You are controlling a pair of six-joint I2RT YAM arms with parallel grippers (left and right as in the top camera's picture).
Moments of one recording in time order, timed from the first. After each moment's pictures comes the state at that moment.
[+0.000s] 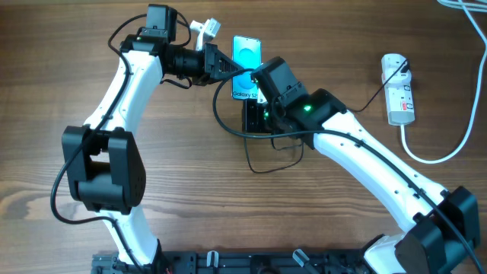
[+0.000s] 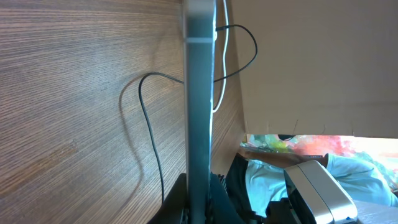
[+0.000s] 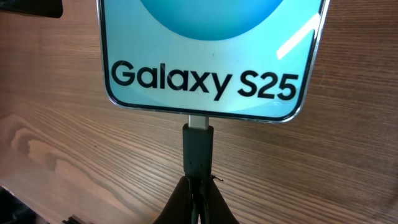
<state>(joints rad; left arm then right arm) -0.14 2.00 1.64 -0.80 1.11 -0.21 0.64 1.63 1.35 -0.72 -0.21 0.62</state>
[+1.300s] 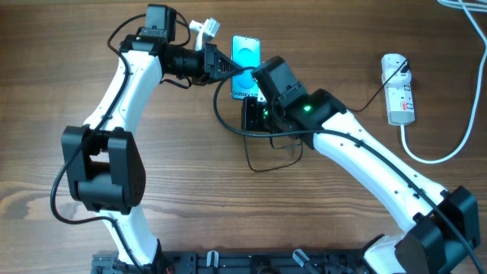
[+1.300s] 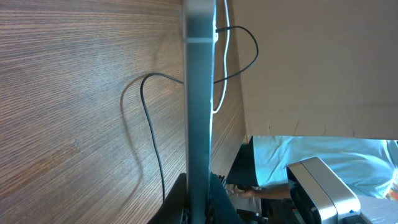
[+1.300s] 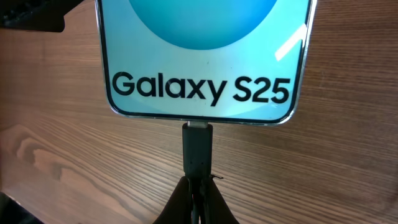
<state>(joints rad) -0.14 2.00 1.64 -0.80 1.11 -0.21 0.64 1.63 1.35 -0.71 -0.19 0.67</state>
